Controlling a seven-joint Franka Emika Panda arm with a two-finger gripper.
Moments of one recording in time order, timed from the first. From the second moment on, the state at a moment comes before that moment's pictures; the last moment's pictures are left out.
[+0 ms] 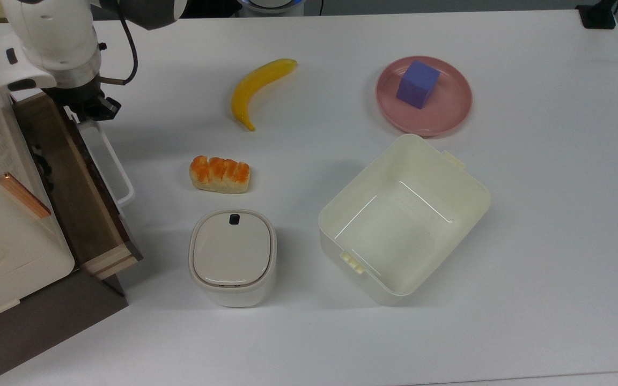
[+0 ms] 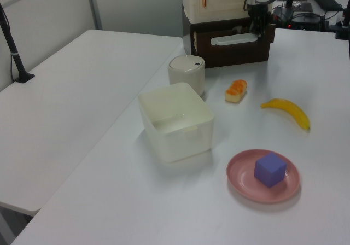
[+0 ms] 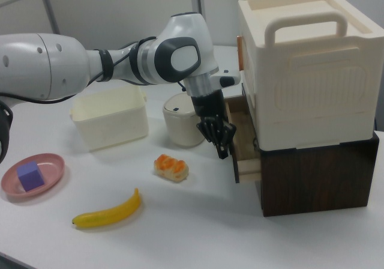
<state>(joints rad) -0.25 0.38 -0.08 -1.50 -0.28 1.86 0.11</state>
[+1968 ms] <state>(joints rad) -0.33 0.40 -0.08 -1.51 -0.22 2.09 0.42</state>
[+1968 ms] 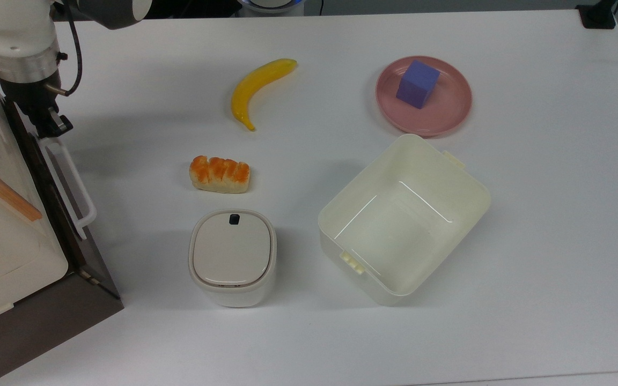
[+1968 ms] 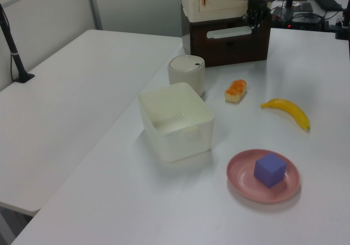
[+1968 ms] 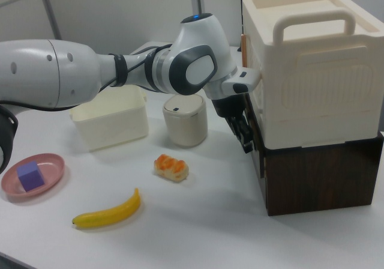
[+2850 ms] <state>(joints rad) -0.31 0.39 -0.07 -1.50 -0.22 2.05 0.36</state>
